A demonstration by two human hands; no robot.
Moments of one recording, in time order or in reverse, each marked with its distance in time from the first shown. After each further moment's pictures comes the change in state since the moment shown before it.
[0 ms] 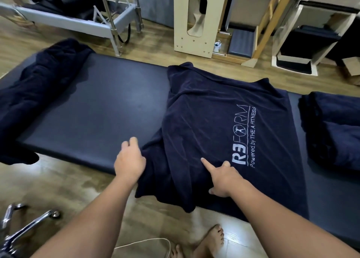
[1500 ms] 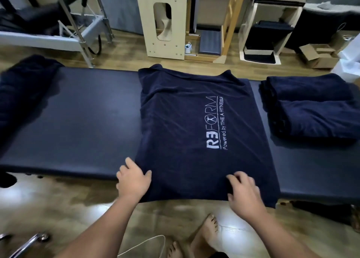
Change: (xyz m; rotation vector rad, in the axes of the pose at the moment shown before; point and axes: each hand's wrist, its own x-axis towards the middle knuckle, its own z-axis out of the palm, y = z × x) left_hand -0.082 0.021 0.049 0.024 -0.122 0.006; right_hand -0.095 0.093 0.118 0.260 0.473 0.217
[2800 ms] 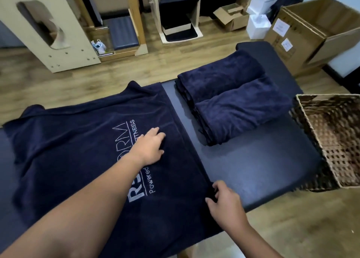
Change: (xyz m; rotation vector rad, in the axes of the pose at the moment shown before) left_hand 0.099 0.401 0.117 0.419 -0.465 1.056; right_hand 0.069 0.138 -0.030 0.671 0.054 0.499
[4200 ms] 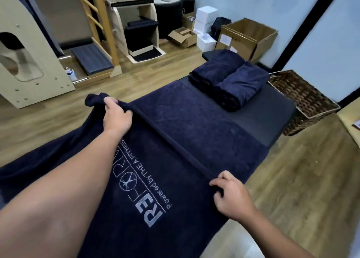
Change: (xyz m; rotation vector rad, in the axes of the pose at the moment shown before) left_hand -0.131 -0.266 -0.137 -0.657 0.519 -0.129; right_hand -0.186 -0.217 0.200 -0.099 0.322 -0.019
